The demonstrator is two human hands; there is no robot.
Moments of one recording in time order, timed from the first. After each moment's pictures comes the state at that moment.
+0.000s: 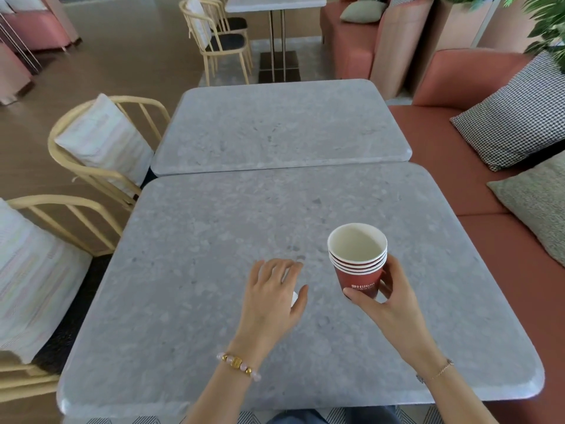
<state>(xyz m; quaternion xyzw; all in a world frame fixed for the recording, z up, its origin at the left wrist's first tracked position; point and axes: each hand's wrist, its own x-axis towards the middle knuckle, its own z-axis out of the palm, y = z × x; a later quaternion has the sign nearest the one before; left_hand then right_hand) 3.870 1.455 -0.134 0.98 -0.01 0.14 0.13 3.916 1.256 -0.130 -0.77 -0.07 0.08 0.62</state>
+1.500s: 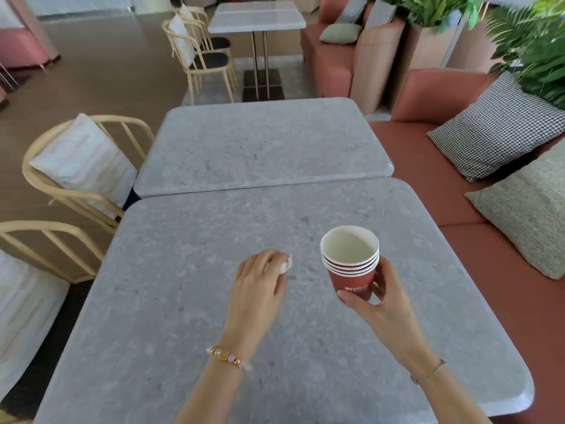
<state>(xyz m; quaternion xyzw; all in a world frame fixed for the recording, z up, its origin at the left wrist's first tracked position) 3.911 1.471 -0.114 0.94 -0.01 0.25 0.22 3.936 1.261 -0.112 -0.78 -0.06 0.06 0.63</state>
